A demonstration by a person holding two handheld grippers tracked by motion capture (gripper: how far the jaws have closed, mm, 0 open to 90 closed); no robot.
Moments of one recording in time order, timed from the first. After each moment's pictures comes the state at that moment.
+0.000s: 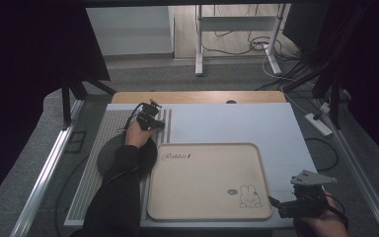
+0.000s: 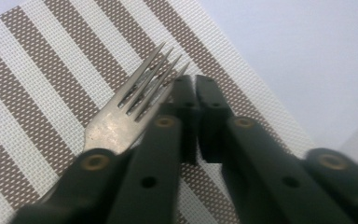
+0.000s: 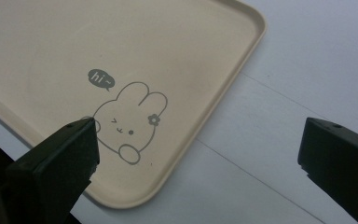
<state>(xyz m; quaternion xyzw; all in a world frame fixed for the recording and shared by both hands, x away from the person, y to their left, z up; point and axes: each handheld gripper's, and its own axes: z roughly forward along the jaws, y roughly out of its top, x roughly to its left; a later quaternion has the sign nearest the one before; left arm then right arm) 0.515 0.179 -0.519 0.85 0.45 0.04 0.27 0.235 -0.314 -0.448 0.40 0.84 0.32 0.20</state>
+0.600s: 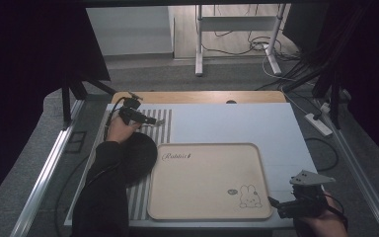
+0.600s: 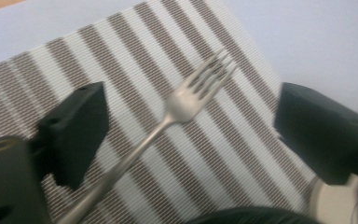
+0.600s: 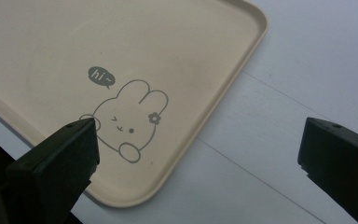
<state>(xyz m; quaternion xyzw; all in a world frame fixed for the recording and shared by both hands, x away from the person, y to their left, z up) 0.515 0.238 -0.497 0.82 0.49 0.04 0.30 0.236 -0.312 -0.448 0.39 0.84 0.31 0.20</state>
